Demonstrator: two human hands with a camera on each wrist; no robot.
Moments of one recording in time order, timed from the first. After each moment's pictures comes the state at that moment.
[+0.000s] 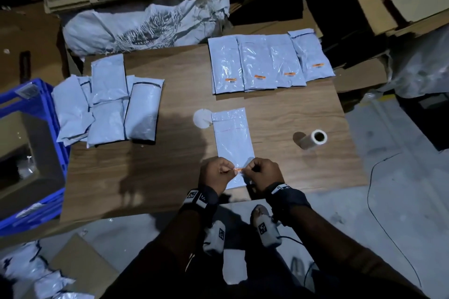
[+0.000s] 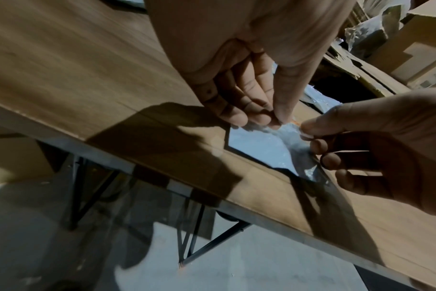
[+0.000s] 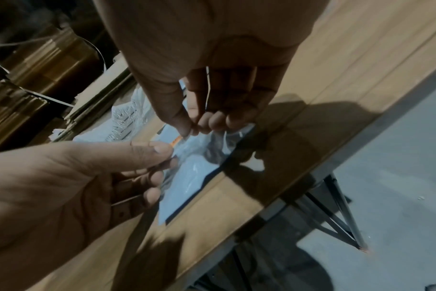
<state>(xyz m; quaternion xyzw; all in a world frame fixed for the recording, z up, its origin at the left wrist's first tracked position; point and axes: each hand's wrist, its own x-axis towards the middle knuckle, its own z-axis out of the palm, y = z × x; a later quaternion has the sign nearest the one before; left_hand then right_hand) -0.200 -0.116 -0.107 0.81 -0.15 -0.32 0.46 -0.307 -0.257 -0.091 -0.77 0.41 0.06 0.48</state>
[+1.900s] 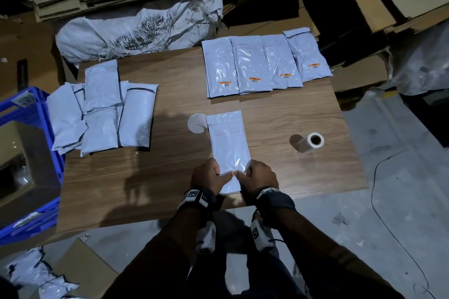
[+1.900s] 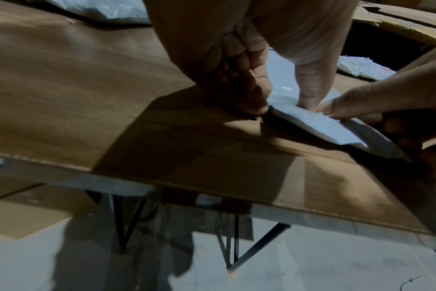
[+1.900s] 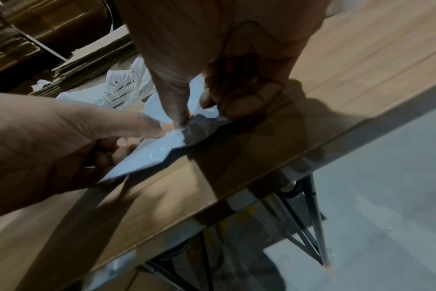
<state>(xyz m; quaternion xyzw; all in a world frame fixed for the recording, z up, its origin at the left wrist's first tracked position) -0.184 -0.121 -0.119 0.90 -0.20 -0.26 0.28 -0.295 -0.260 -0.109 -0.82 0.43 0.12 0.36</state>
